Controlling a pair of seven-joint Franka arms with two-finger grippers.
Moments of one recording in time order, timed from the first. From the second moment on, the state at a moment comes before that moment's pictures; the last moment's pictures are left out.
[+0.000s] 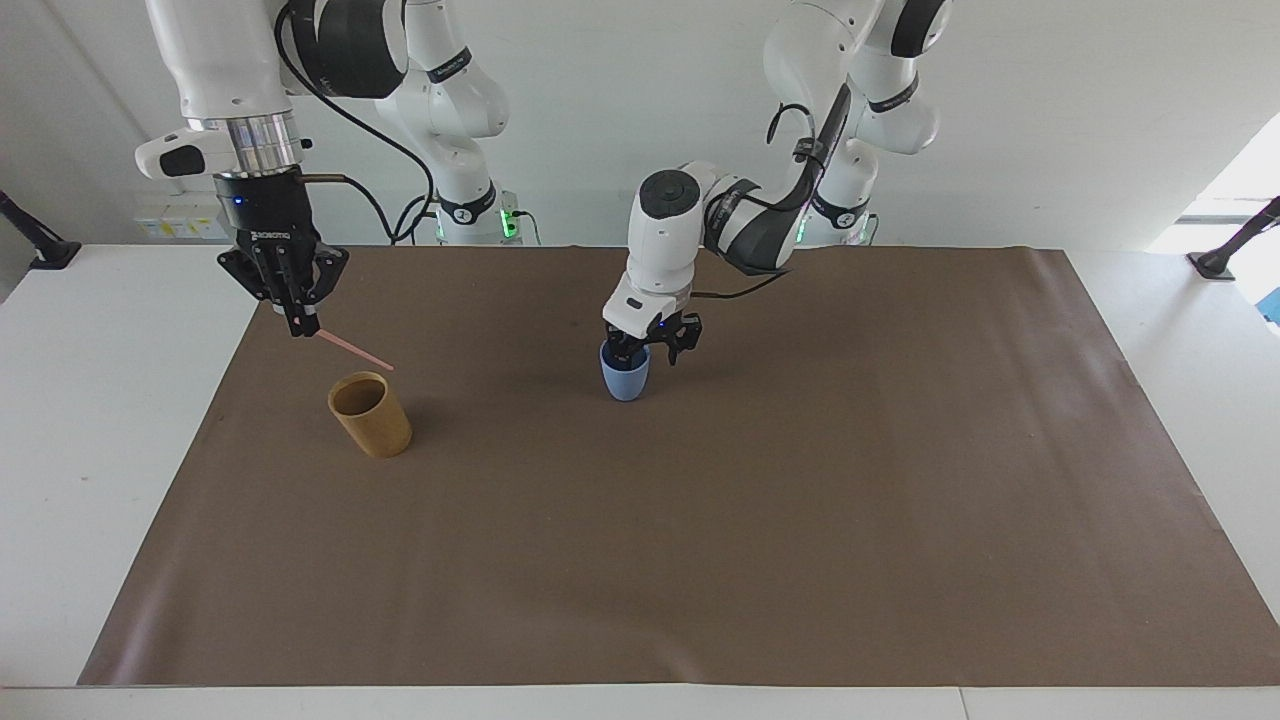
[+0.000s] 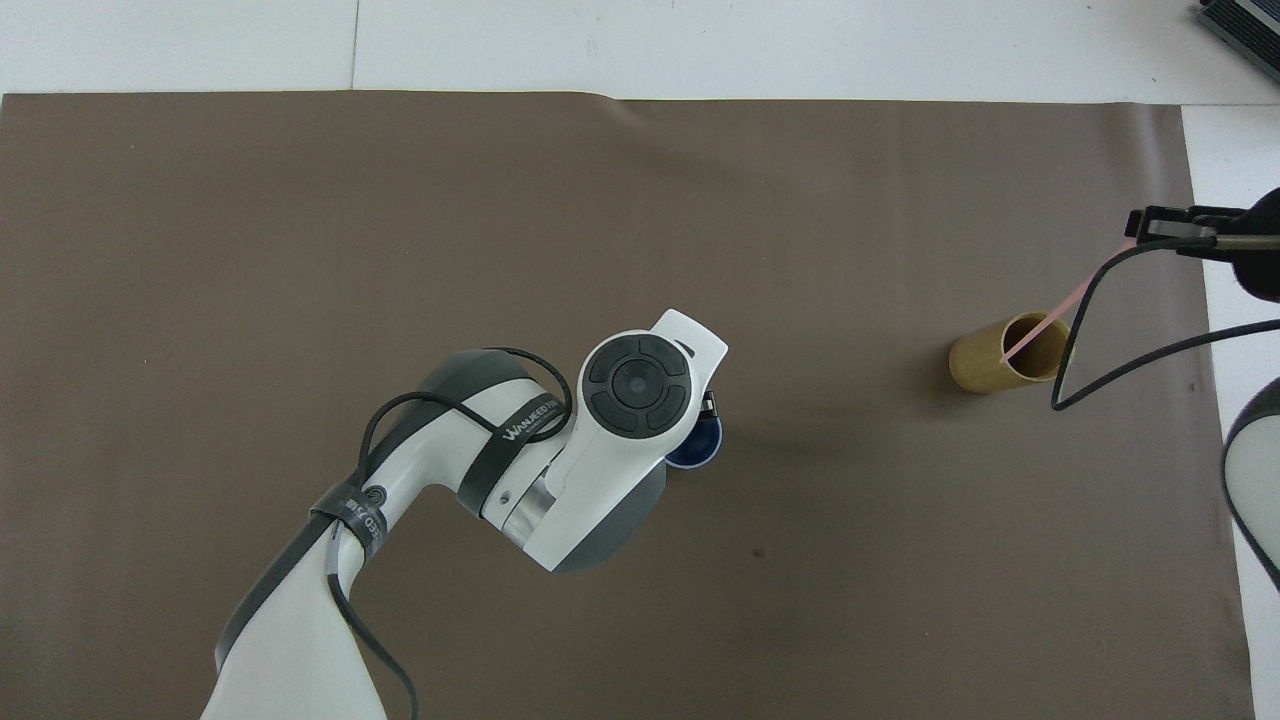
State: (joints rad) left arm -0.68 0.32 -0.06 -1.75 -0.02 2.12 -0.86; right arm -0.18 -0.10 0.18 -1.81 0.04 2.12 0.13
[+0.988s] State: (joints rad) left arm -0.20 0.09 -0.06 -1.75 -0.02 1.85 -0.39; right arm 0.20 -0.10 0.19 -1.87 0.04 2.16 0.28
